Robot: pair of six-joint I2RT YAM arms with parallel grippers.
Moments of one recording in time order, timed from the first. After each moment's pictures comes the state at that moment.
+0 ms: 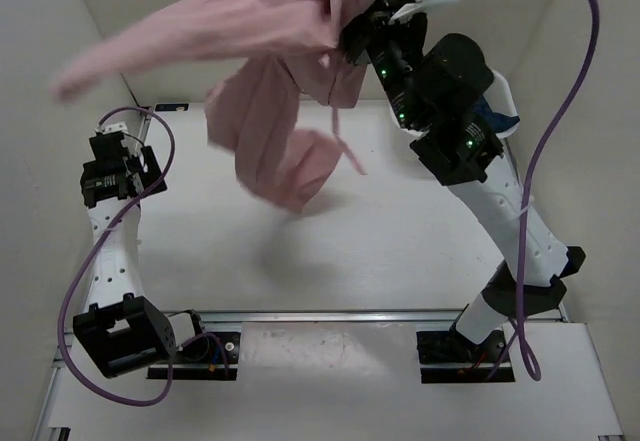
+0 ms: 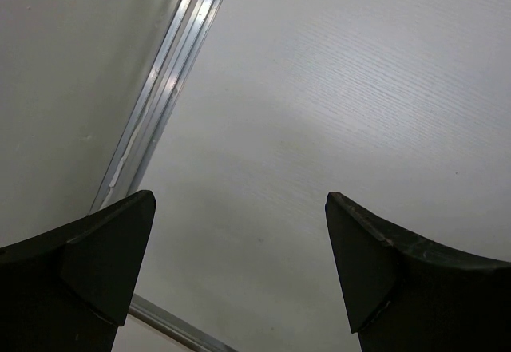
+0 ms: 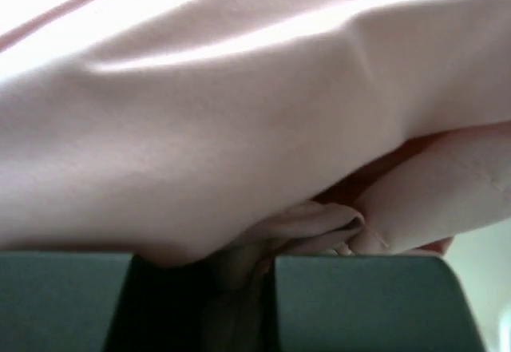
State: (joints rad) left arm 0.31 1.21 1.17 -0.70 -0.19 0.00; right arm 0.92 1.63 2.30 -0.18 0.38 0.03
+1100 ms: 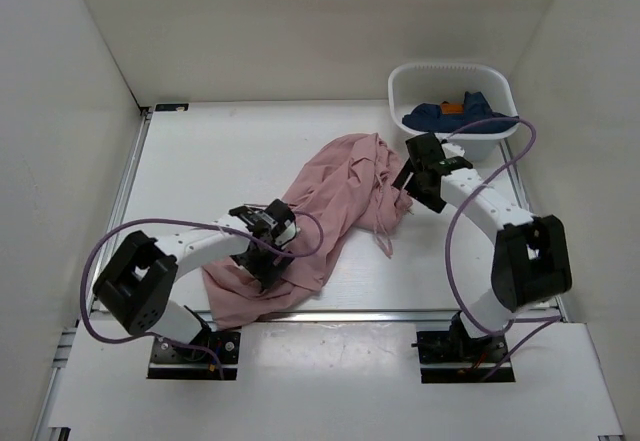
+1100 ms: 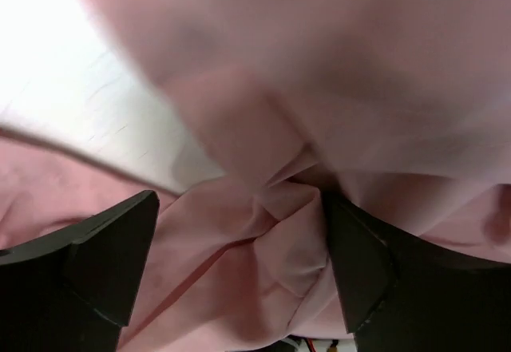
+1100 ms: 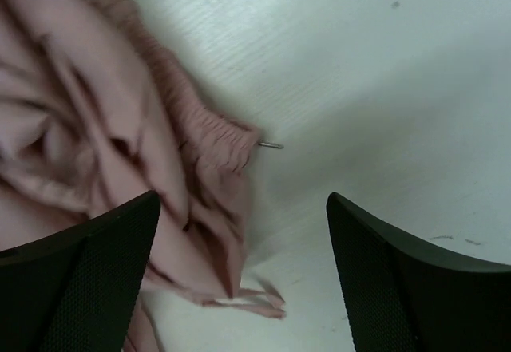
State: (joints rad) left arm -0.70 1.47 0.83 -0.83 -0.13 0.00; right arm 0.36 1.54 1.14 -0.64 0.34 0.80
